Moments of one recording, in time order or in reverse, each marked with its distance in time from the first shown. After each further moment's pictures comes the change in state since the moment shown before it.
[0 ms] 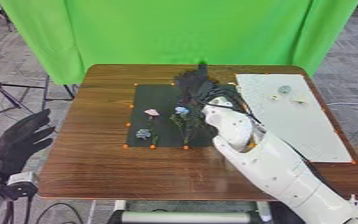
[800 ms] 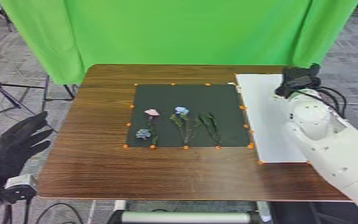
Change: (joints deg) left arm 1.0 -1.2 -0.6 -0.4 0.0 0.1 0.3; right arm -4.2 17.5 15.5 4.6 2.6 -14.5 14.2
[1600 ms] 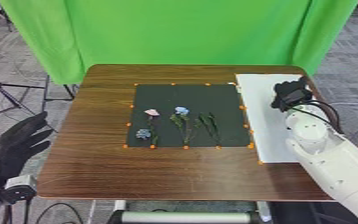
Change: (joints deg) left arm 0.1 0.0 0.0 0.0 0.0 0.0 0.3; right arm -3.7 0.1 -1.1 5.0 -3.8 11.8 -7.1
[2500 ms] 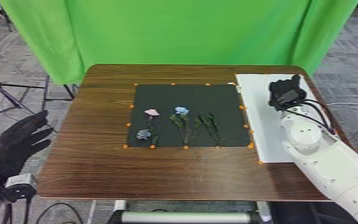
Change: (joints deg) left arm -0.4 0.4 0.1 0.1 0.0 0.0 0.0; right arm 1.9 -1.3 -3.1 3.8 -2.3 9.0 -1.0
